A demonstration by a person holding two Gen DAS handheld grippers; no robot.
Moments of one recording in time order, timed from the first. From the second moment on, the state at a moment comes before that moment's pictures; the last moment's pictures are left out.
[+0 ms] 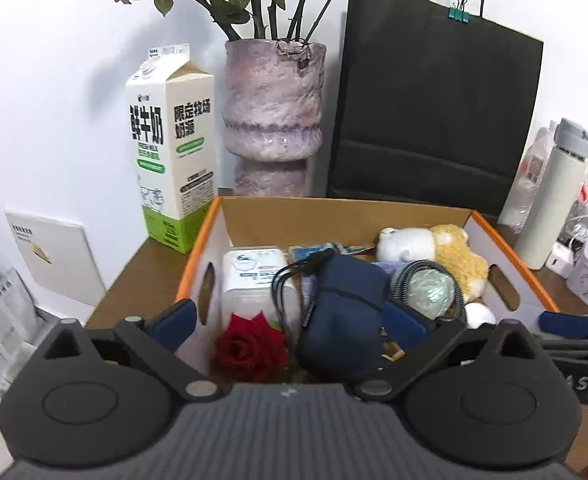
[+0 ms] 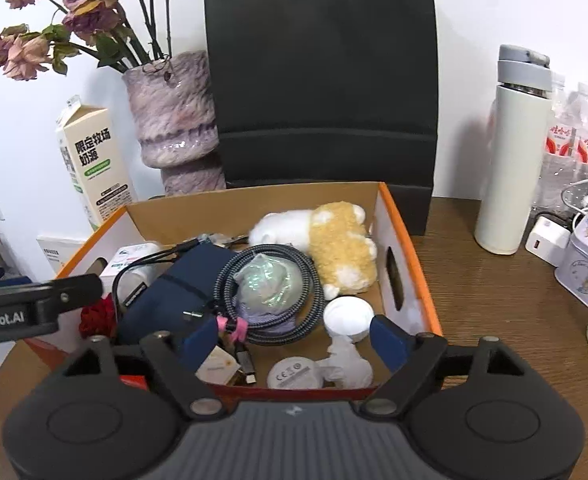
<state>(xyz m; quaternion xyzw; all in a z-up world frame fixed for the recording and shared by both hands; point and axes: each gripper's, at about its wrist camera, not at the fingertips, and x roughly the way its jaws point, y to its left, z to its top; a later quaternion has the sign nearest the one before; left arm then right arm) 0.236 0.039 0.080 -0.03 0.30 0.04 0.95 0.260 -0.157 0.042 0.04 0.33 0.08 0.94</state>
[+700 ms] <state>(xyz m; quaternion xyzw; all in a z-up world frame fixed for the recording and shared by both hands) 0.087 0.042 0.100 0.00 0.23 0.03 0.97 0.124 -0.171 0.099 0.04 0.23 0.09 0.97</state>
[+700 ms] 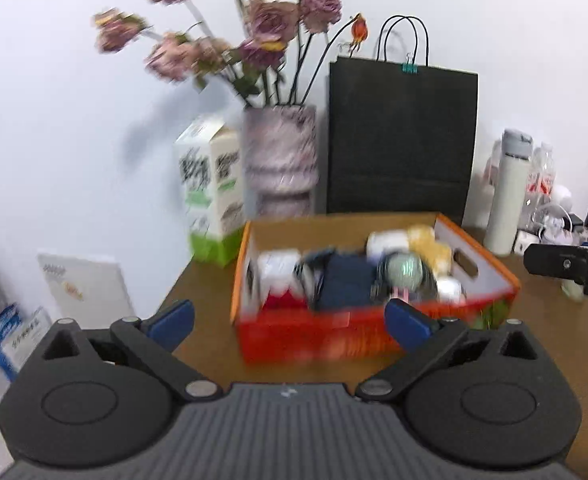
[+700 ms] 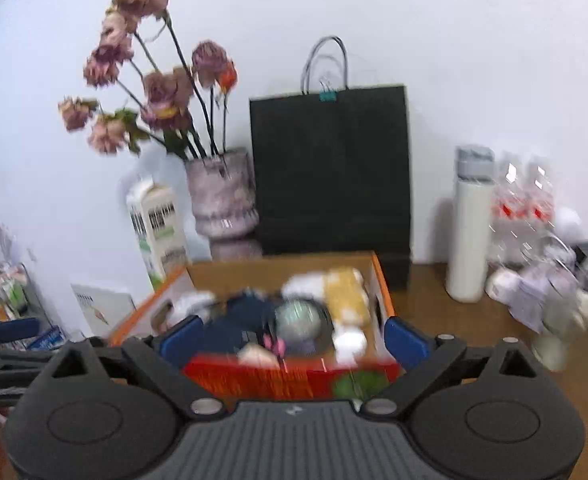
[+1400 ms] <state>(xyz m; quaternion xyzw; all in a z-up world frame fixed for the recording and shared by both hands) -0.065 0.030 0.015 -0.01 0.30 0.03 0.95 -0.044 -0.143 -0.003 0.00 0.31 0.09 0.95</state>
